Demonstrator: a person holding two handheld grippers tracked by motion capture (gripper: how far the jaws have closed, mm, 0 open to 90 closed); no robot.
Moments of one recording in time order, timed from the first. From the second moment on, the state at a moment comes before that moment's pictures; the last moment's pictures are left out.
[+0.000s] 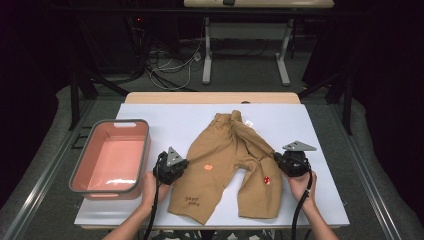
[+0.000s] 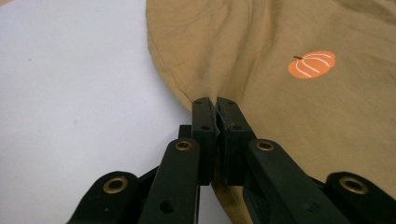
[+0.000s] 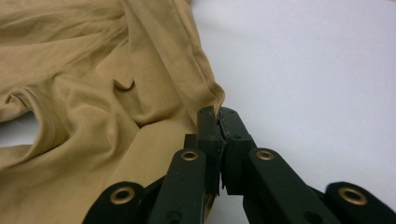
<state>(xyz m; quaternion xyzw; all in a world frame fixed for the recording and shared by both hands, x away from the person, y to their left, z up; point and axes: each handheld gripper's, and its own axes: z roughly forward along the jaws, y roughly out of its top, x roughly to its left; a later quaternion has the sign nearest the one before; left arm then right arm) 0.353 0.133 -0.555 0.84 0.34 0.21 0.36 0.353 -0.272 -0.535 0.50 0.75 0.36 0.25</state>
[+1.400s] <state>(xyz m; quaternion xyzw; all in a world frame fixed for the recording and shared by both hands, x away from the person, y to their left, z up) 0.425 0.110 -0.565 0.83 0.38 0.16 0.37 0.376 -0.258 -0.541 0.49 0.75 0.35 0.27</state>
